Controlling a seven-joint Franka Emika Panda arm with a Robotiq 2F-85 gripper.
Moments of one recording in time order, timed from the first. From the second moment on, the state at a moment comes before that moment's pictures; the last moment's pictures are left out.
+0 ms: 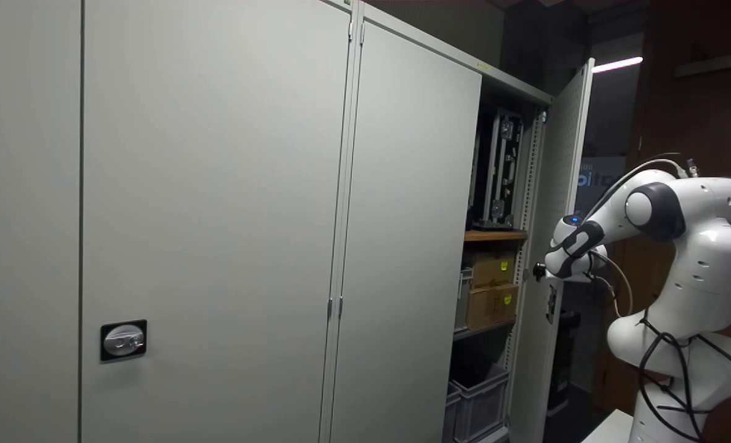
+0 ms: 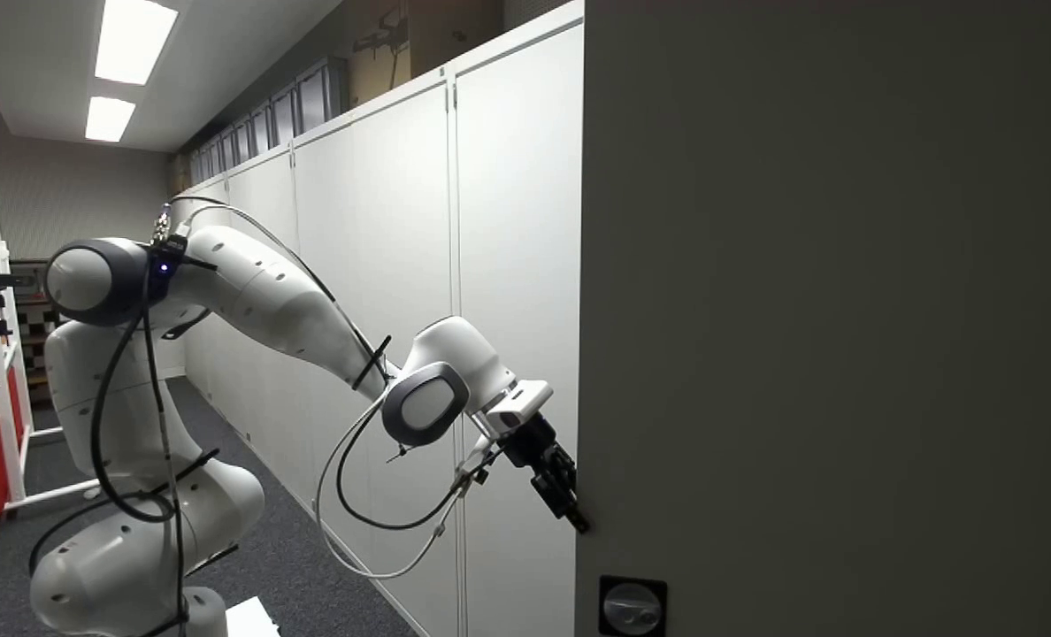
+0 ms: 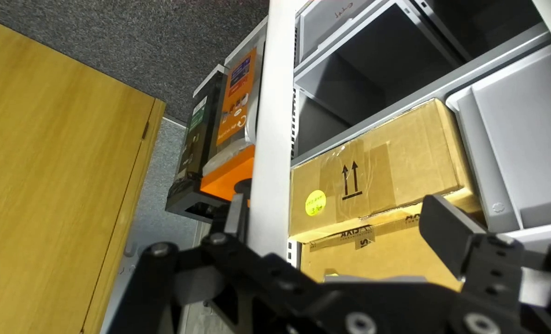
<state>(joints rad) -1.12 -0.37 0.47 -2.57 -0.23 2.91 0.45</state>
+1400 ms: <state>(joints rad) -1.29 -0.39 0.72 -2.52 -0.23 2.89 0.62</state>
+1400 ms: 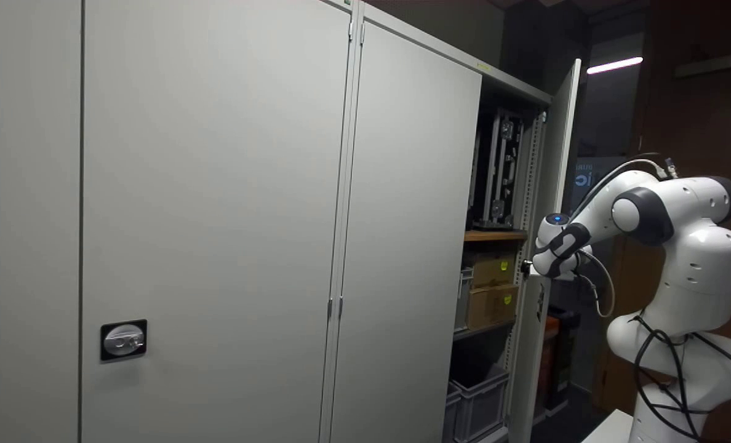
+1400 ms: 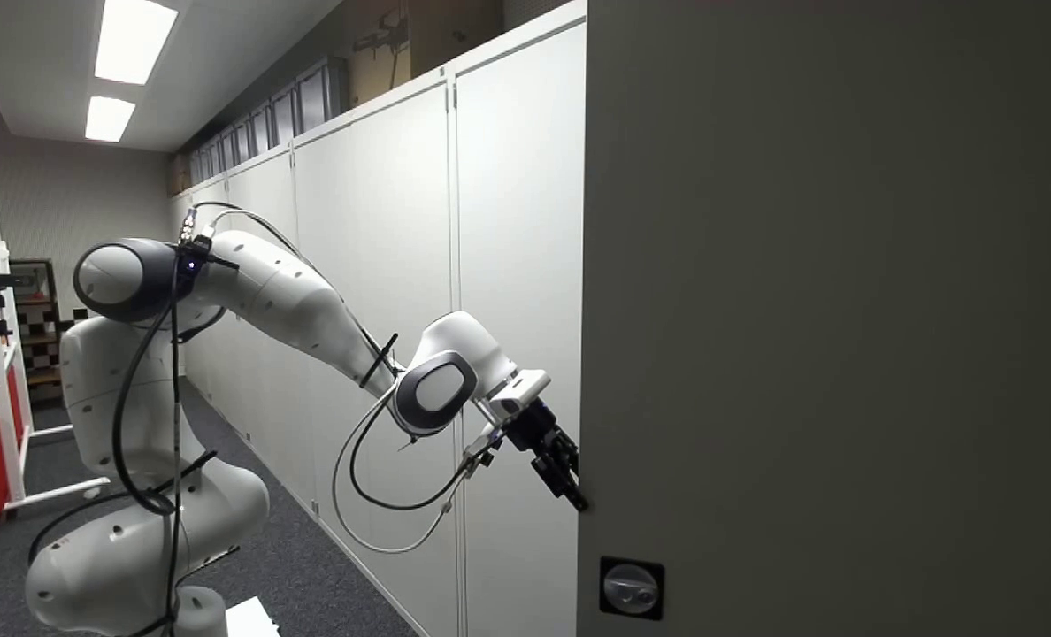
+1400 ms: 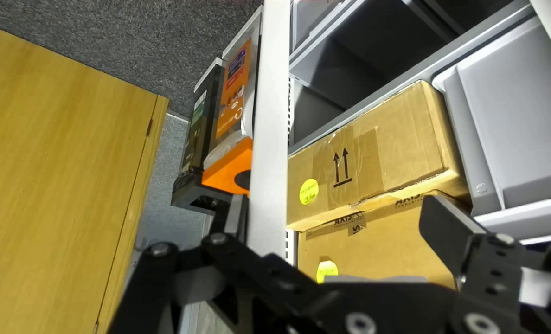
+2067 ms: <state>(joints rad) -1.38 -0.39 0.83 -2.47 -0.23 2.82 0.68</state>
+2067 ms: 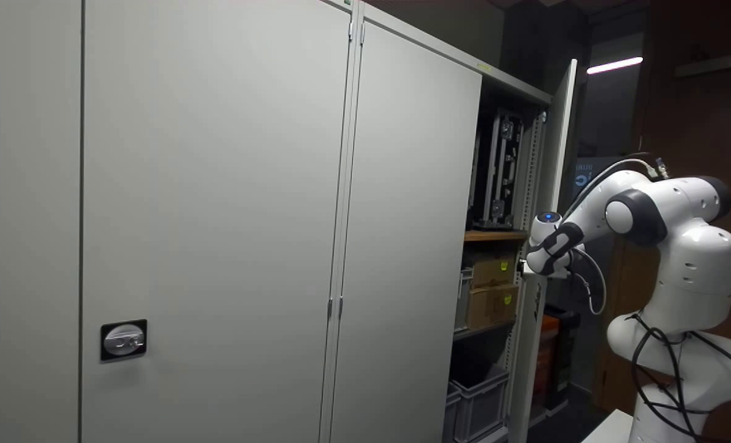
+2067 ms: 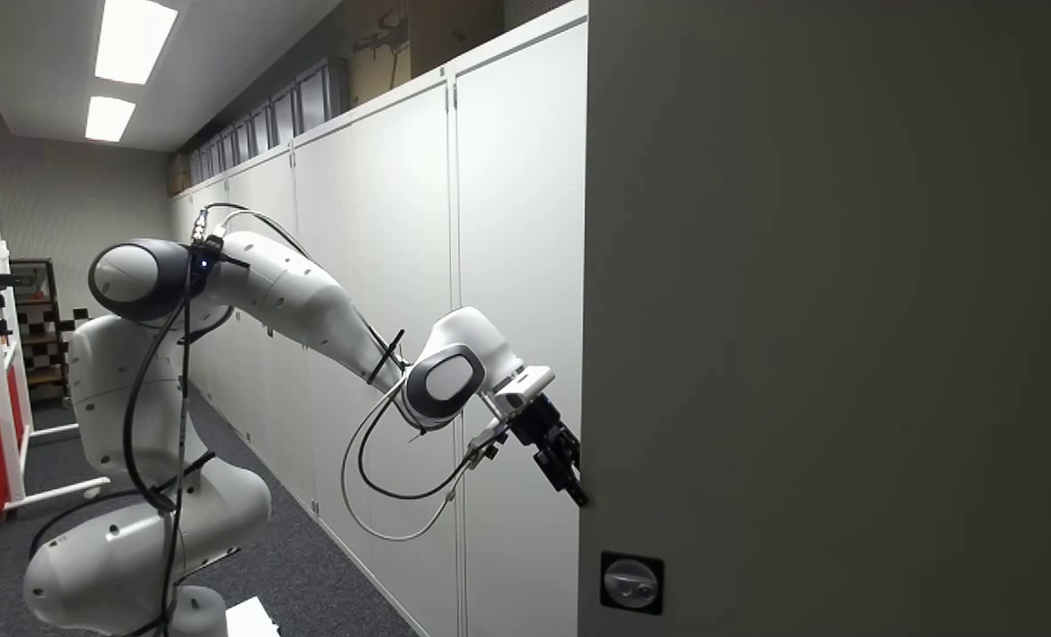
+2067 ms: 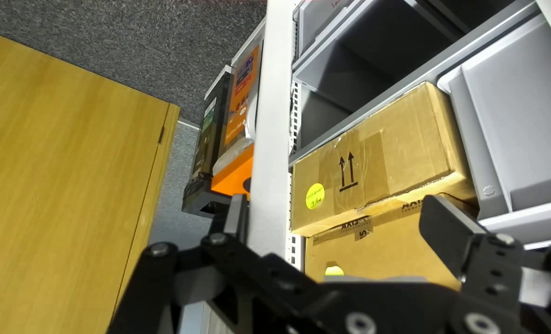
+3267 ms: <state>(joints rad) -1.53 -0.39 1.04 -2.38 -0.23 2.75 0.79</state>
